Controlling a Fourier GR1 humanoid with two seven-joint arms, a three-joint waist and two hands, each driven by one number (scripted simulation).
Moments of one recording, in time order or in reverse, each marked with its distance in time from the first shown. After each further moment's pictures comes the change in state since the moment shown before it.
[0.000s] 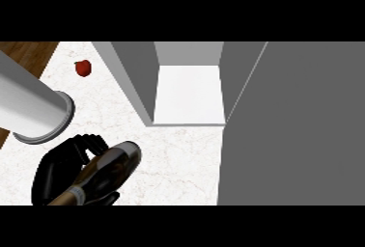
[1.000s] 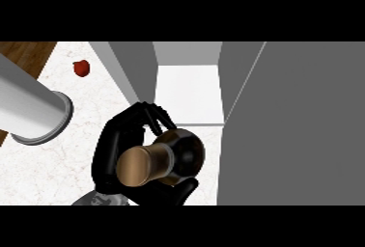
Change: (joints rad) left arm -0.353 -0.206 -0.258 -0.103 -0.198 0.343 0.405; right arm 0.036 0.023 0.004 0.008 -0.004 0.022 -0.048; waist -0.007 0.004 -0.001
